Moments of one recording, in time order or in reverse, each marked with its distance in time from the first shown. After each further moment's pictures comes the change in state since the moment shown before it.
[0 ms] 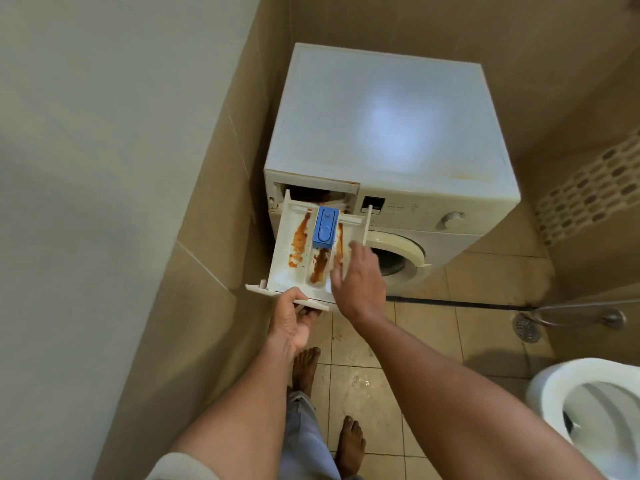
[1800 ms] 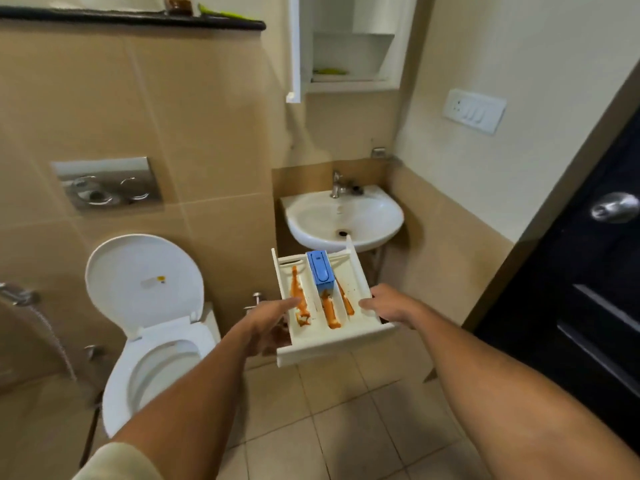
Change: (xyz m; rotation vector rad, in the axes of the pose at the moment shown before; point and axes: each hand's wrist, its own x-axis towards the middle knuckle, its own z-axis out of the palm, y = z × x) left_hand -0.461 -0.569 0.122 2.049 -1.706 -0.574; right_hand -0.716 0.291 -0.370 0.570 0.813 1.557
